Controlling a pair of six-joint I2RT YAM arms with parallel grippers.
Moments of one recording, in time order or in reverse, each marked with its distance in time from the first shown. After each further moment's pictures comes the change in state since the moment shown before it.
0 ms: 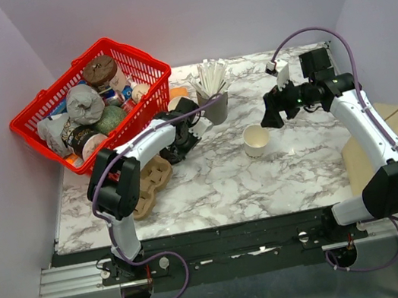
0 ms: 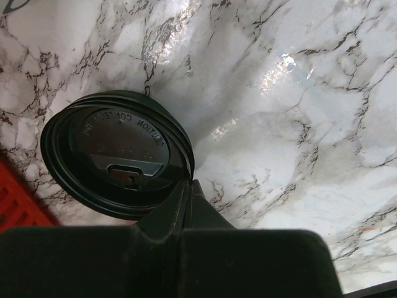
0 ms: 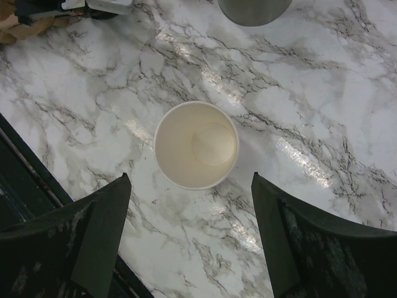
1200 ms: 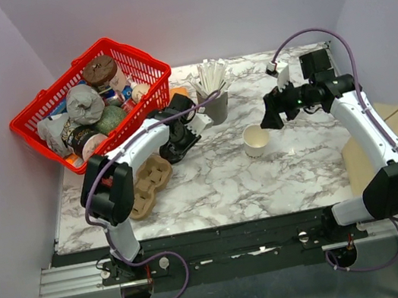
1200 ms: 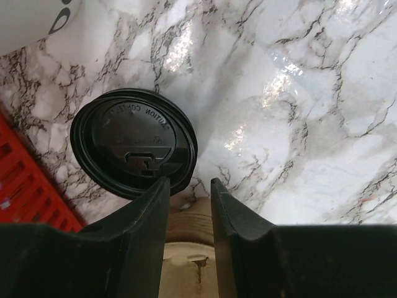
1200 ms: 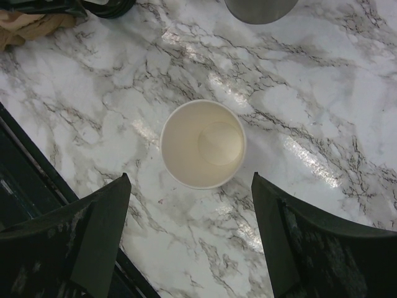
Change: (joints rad) left arm 0.019 -0.076 0.009 -0.018 0.082 0.119; right arm 0.000 -0.005 -0.012 0.002 -0.015 0.017
